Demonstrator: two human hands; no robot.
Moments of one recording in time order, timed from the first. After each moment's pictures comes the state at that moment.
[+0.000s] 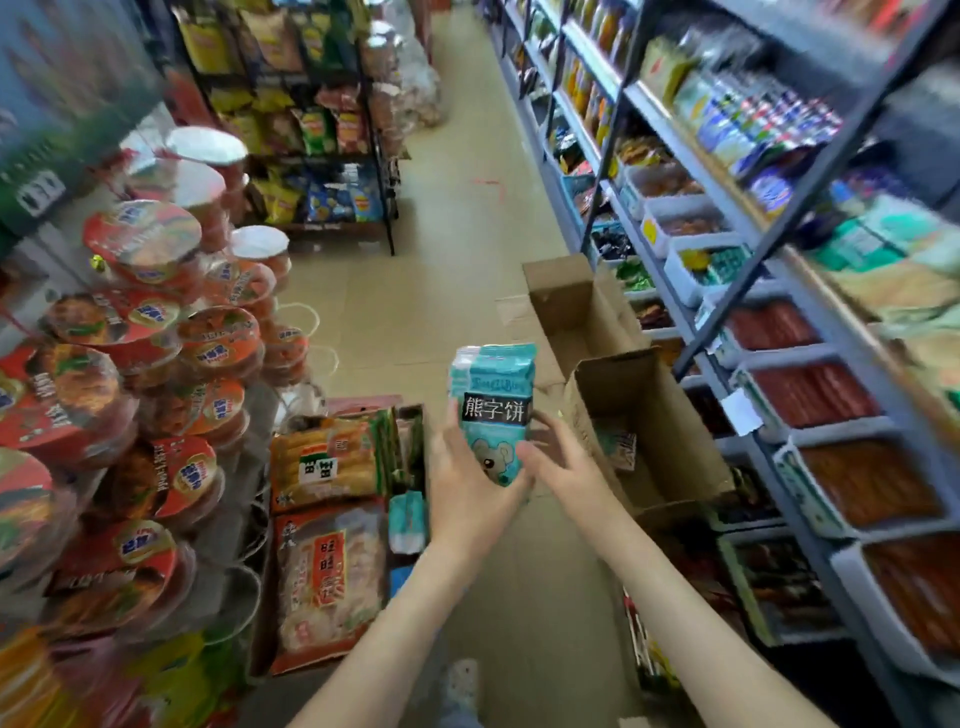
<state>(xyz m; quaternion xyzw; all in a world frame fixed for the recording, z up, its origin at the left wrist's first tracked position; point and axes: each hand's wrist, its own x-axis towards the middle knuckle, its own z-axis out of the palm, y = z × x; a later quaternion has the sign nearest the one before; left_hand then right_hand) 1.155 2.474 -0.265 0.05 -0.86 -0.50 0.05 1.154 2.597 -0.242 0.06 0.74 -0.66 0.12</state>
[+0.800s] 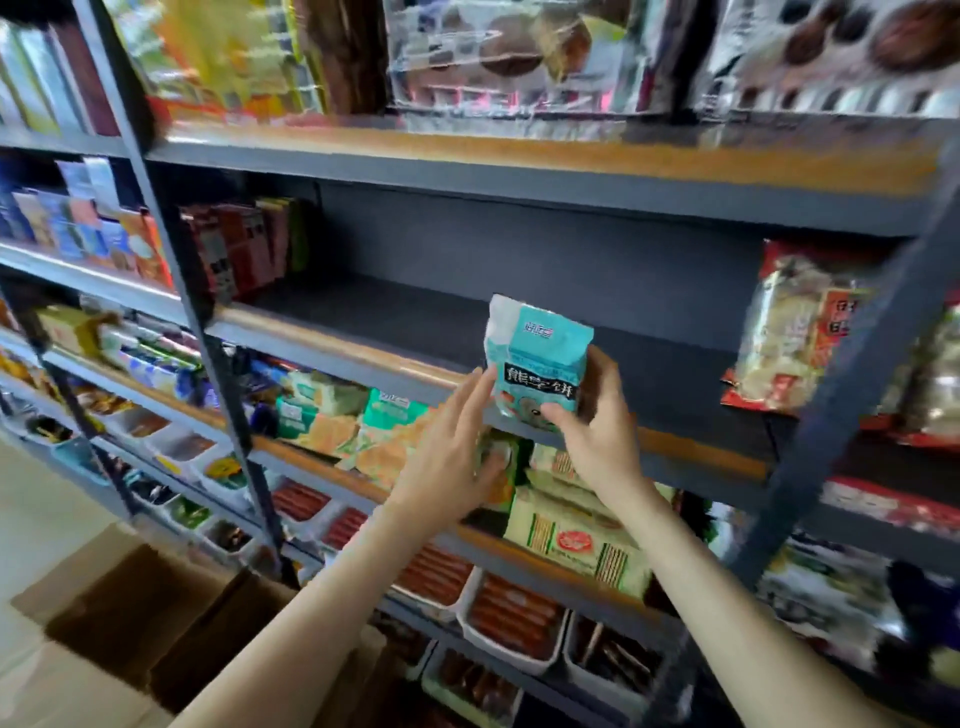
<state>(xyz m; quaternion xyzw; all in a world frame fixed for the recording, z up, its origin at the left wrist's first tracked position) 1.193 2.967 -0.101 -0.68 -0.60 -0.41 0.10 1.347 3.053 -0.069 0.30 0.70 -0.40 -0.51</state>
